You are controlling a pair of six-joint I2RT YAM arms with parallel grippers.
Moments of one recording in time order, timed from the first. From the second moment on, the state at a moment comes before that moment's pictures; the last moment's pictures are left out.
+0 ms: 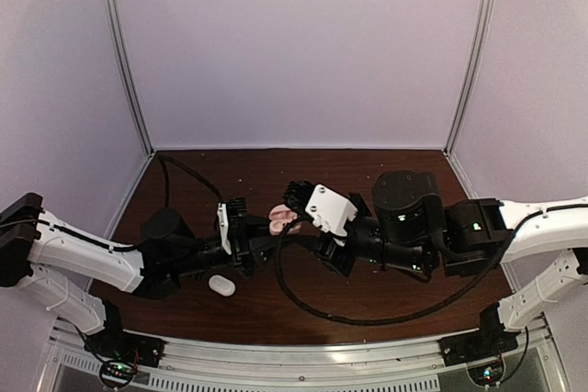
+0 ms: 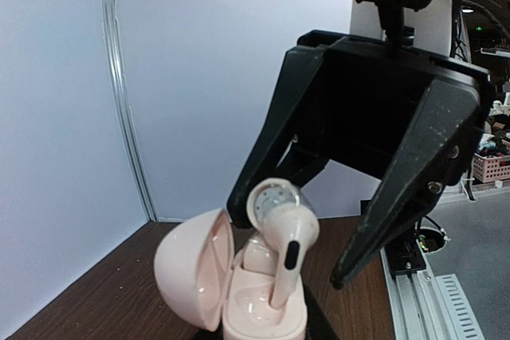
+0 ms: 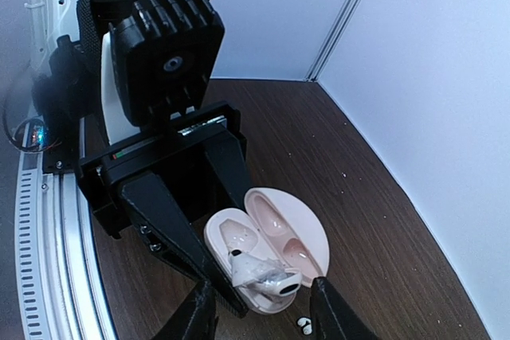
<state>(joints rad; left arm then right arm) -1.12 1.37 0.50 1.10 0.25 0.11 1.41 1.30 1.15 -0.20 0.40 -0.20</state>
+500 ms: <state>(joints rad) -1.12 1.40 0.51 1.10 0.26 0.10 1.41 1.28 1.13 -0.19 0.43 -0.22</state>
